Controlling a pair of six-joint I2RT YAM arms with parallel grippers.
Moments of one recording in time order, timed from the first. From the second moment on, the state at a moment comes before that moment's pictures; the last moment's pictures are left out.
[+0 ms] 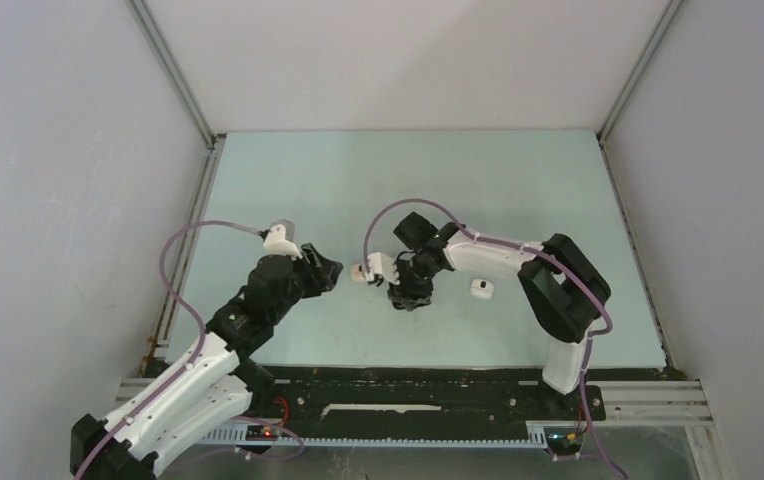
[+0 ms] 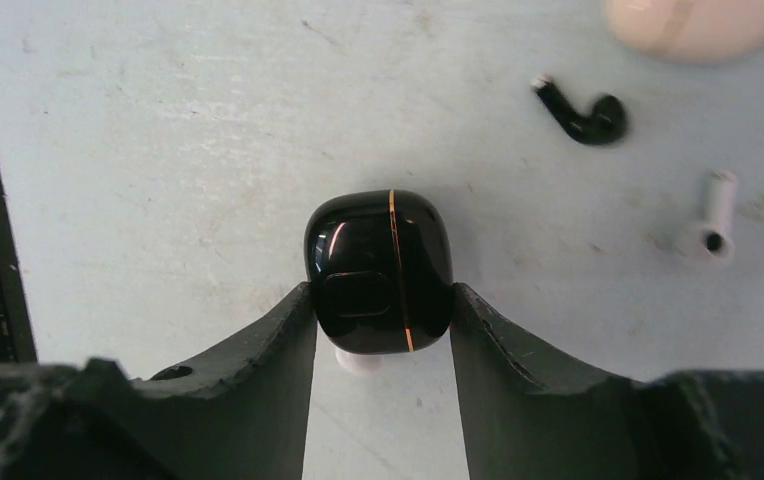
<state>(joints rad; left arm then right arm) -0.59 0.68 0.49 -0.22 -0.19 -0.70 0.80 1.88 1.20 -0.58 -0.45 -0.83</state>
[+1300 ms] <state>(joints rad) -0.66 1.15 0.53 0.32 0.39 -0.86 0.80 1.46 1.14 -0.57 -0.45 -0.66</state>
